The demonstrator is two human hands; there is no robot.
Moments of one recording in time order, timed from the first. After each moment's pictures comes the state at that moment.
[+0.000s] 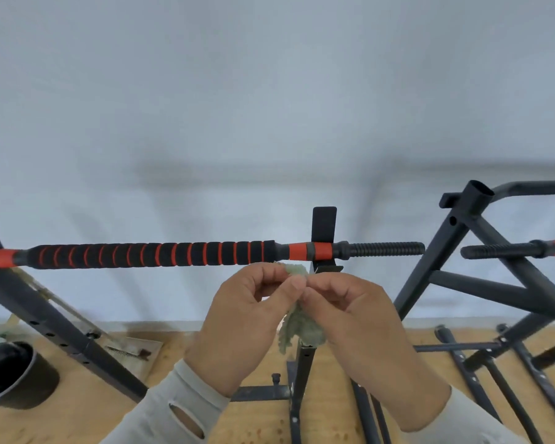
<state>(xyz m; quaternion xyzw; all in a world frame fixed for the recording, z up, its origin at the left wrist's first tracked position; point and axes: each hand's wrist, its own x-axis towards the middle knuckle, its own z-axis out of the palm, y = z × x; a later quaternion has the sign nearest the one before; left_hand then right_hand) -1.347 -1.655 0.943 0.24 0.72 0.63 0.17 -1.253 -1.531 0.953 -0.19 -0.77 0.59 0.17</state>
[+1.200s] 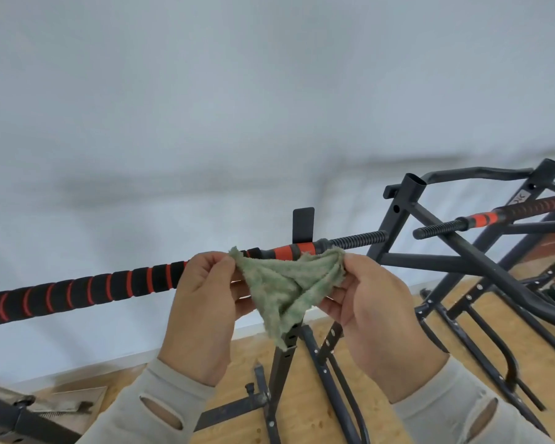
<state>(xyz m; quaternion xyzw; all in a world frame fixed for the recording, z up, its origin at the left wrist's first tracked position) -1.398 -1.673 0.960 0.07 0.57 0.77 0.28 -1.286 -1.556 0.970 -0.41 -0.40 0.76 0.30</state>
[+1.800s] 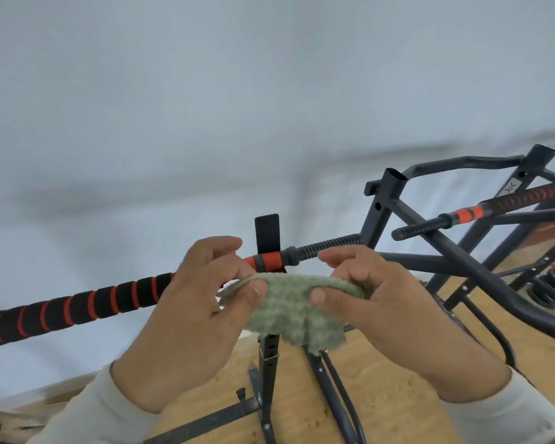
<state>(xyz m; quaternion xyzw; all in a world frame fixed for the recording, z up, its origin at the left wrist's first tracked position) -1.394 -1.644 0.972 0.46 0.78 0.42 0.09 -1.224 -1.484 0.985 -0.29 -0.81 0.47 0.18</state>
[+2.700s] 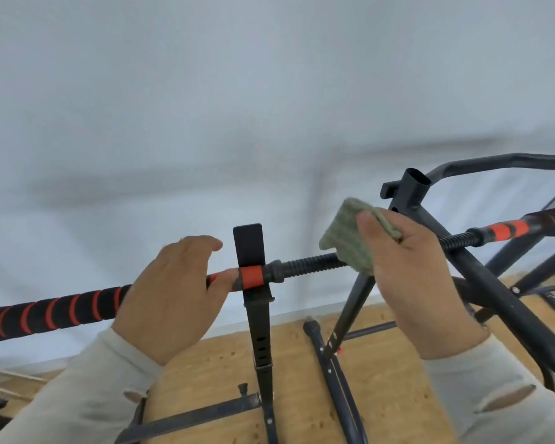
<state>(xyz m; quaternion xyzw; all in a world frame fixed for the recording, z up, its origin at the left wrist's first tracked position) -1.419 -1.576 0.952 0.39 0.90 0.19 -0.01 -1.255 -1.381 0.971 -0.29 -0.68 0.58 0.33</state>
